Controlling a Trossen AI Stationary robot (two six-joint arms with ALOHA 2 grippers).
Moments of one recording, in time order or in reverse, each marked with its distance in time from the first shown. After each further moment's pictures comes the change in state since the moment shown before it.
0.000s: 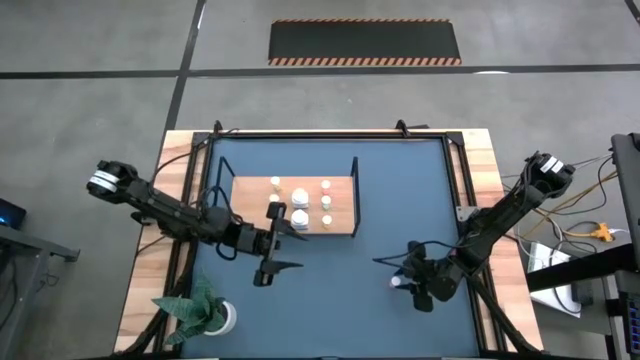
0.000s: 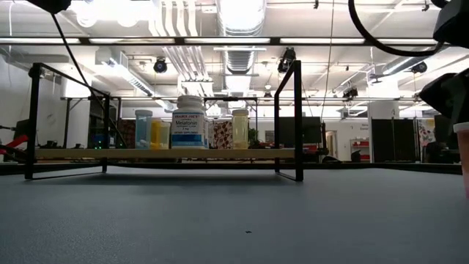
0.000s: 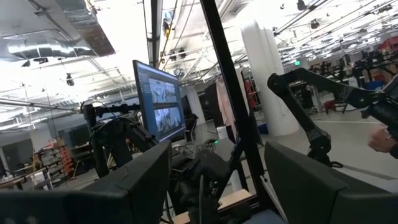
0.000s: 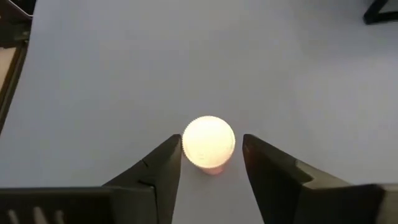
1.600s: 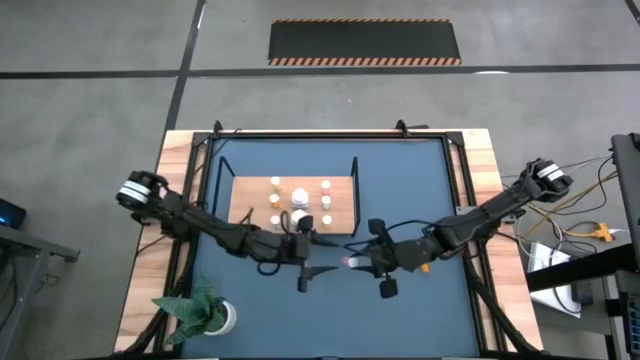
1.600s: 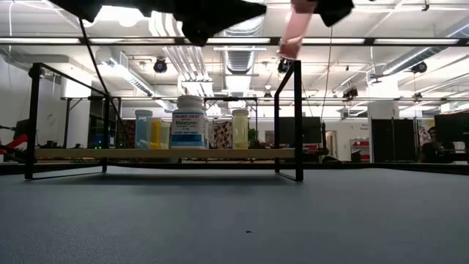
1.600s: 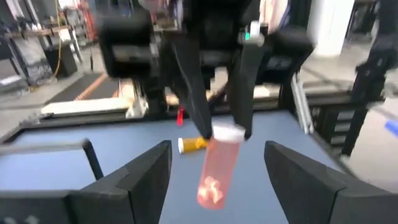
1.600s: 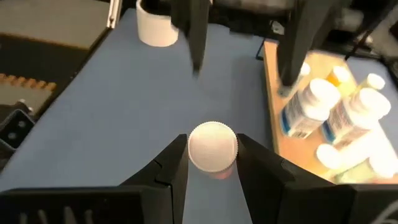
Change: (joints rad) left arm -0.004 0.303 0.180 -0.329 -0.262 -0.297; right arm -0.326 0.084 0.423 0.024 -0.084 -0.701
